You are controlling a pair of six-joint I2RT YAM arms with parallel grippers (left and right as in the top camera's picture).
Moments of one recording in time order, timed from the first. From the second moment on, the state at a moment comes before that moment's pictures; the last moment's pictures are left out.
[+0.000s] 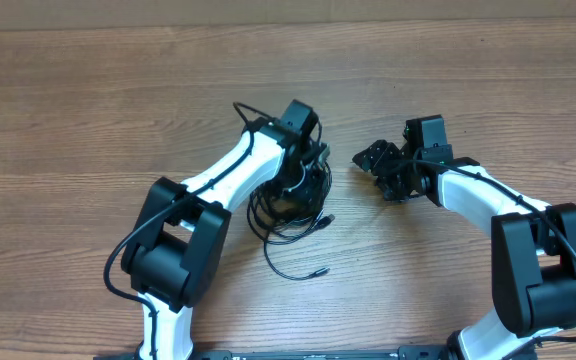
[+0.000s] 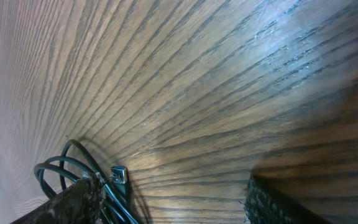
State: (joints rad) left arm -0.53 2.05 1.44 -0.86 0.33 -0.13; right arm 0.17 1.79 0.91 -0.19 -0.38 0.88
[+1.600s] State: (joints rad) left arm -0.42 2.04 1.67 -1.01 0.65 -0.02; right arm 0.17 1.79 0.91 -0.19 -0.57 0.74
